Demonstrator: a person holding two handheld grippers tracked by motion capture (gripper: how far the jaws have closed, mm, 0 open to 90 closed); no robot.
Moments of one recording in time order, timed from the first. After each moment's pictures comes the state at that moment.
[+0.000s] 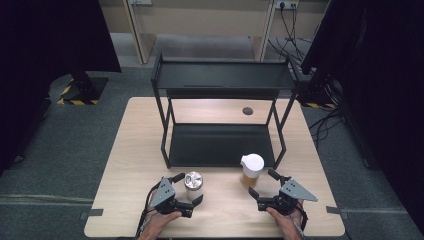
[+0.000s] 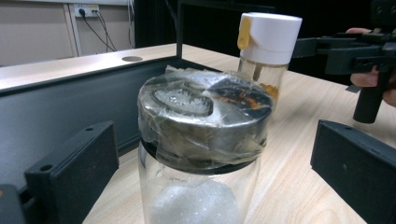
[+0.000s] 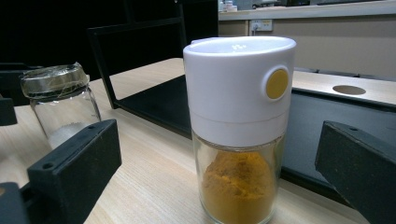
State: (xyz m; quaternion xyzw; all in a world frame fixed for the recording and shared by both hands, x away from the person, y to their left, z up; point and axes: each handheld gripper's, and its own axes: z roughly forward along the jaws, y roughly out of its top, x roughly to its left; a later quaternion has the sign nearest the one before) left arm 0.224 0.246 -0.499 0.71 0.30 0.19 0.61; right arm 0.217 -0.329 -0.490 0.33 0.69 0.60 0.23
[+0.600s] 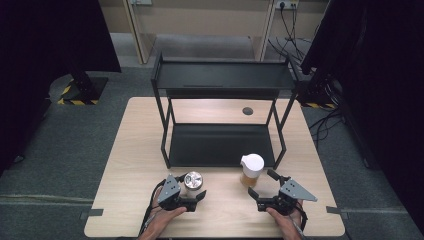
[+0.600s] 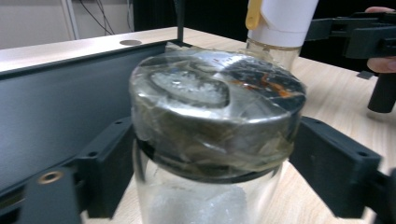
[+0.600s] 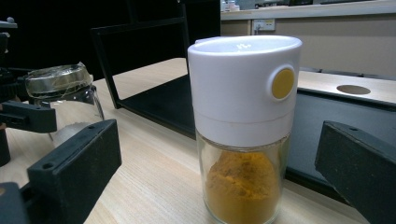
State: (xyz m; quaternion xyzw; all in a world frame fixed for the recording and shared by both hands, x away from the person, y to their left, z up) left arm 0.235 0.237 -0.495 0.73 0.30 0.18 0.59; right arm 0.218 -0.329 -0.491 0.33 0.69 0.60 0.23
